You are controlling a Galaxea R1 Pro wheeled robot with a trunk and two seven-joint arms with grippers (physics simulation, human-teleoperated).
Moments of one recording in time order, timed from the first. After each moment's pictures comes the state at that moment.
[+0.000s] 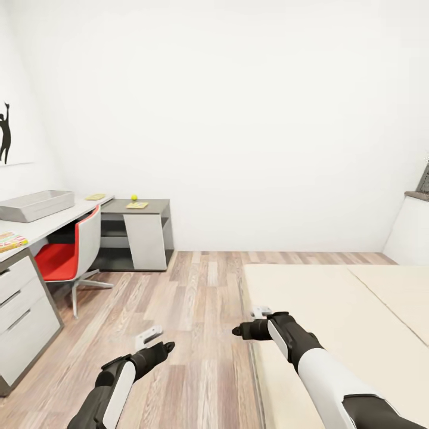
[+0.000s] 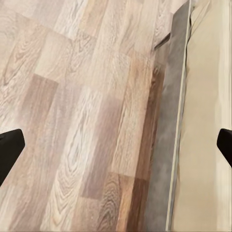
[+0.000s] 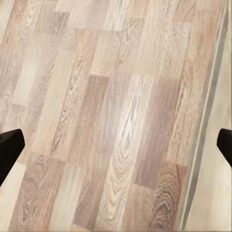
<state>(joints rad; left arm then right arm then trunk) -0.30 -0.10 0.12 -1.10 0.38 0.62 0.05 -0.78 0.09 0.01 -0.40 0.03 0.56 0.29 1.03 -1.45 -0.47</state>
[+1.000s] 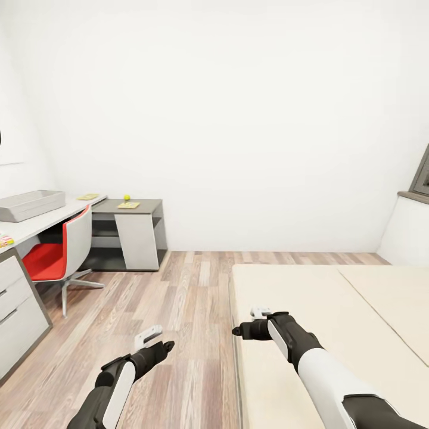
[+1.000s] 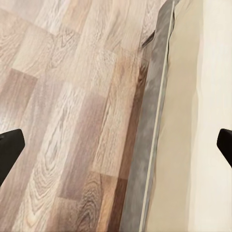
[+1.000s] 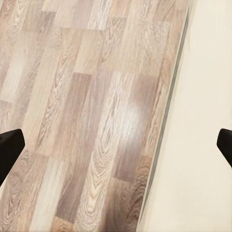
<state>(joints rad) -0.30 -0.10 0.12 -1.10 0.38 0.60 0.05 -0.78 0.09 0.01 -0.40 0.03 0.56 0.29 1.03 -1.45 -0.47</state>
